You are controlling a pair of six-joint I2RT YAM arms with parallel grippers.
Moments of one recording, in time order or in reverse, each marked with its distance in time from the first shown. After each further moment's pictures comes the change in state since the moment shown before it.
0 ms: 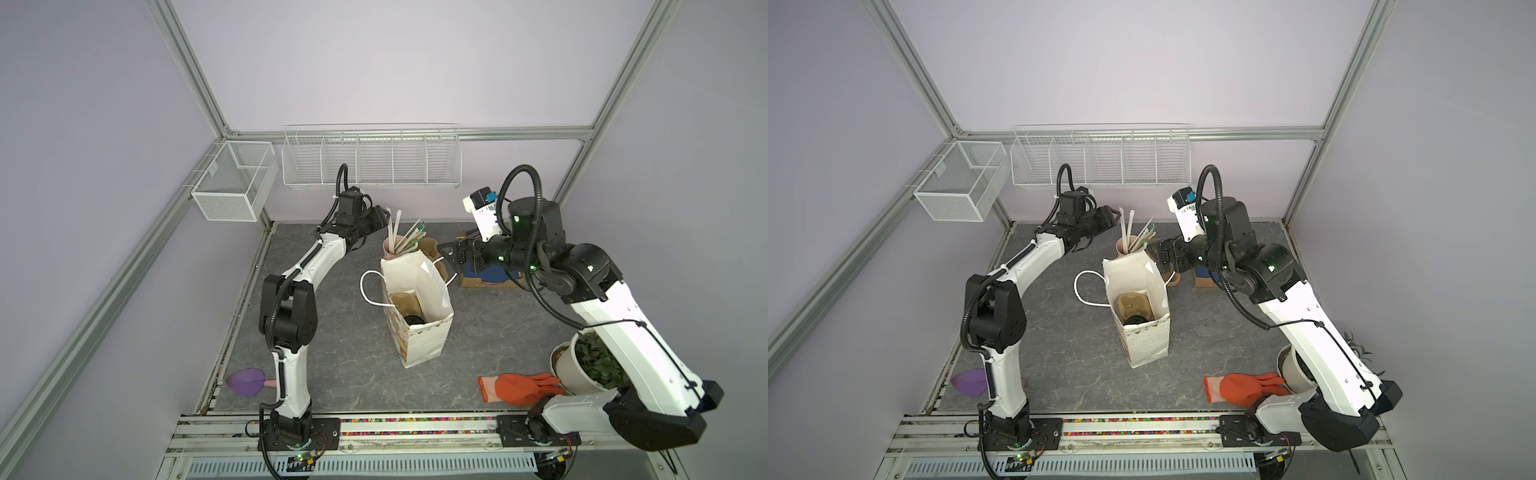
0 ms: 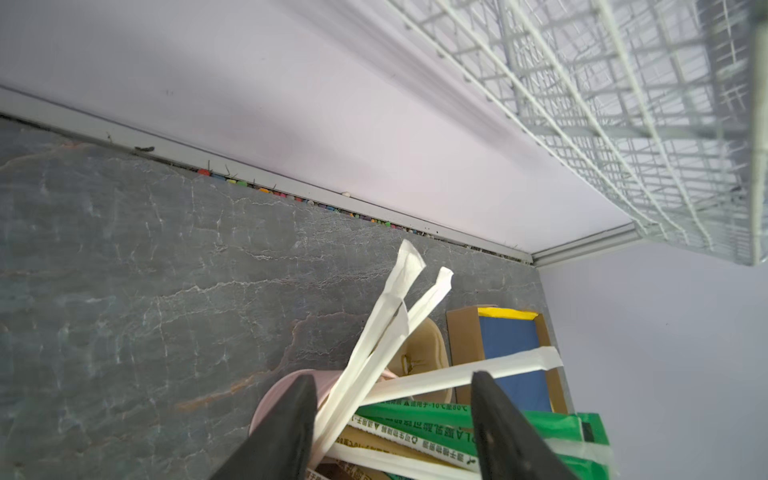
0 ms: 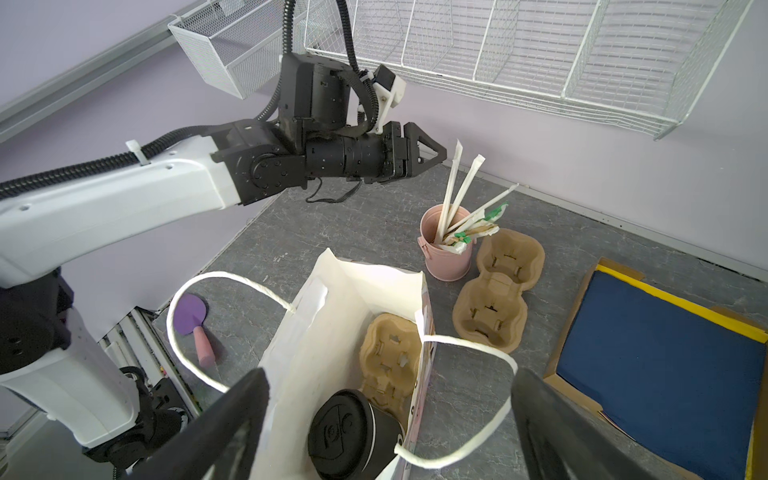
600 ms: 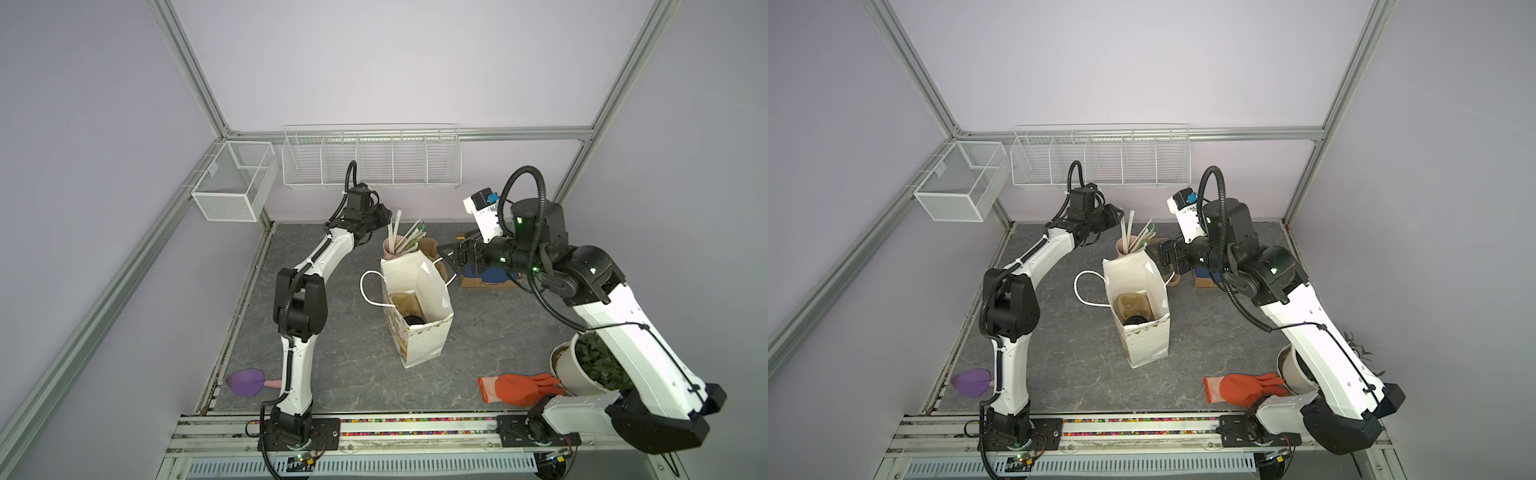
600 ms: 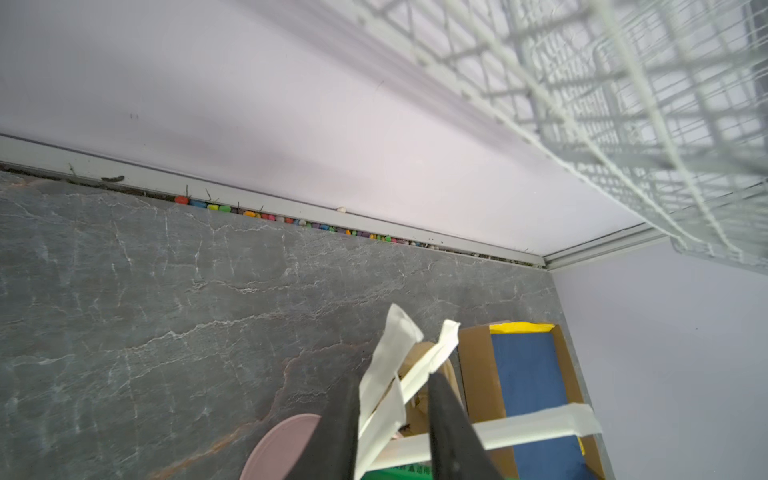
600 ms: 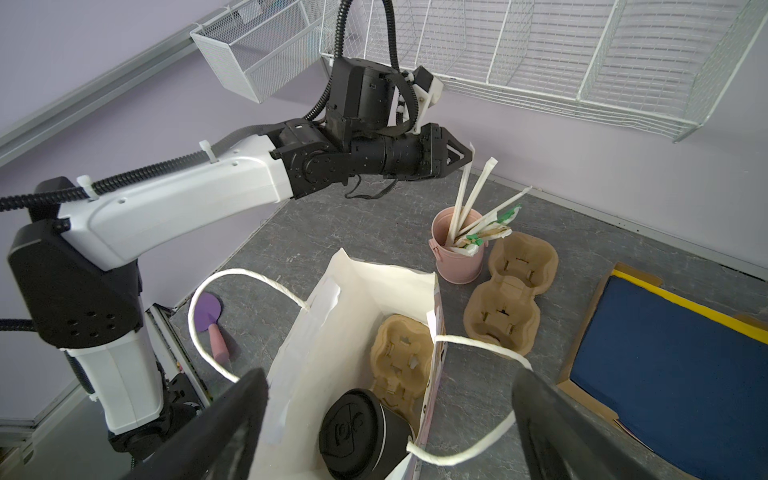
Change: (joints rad) left arm -0.020 0.142 0.180 -0.058 -0.022 0.039; right arm 0.000 -0.007 -0.009 0.017 -0.036 0.004
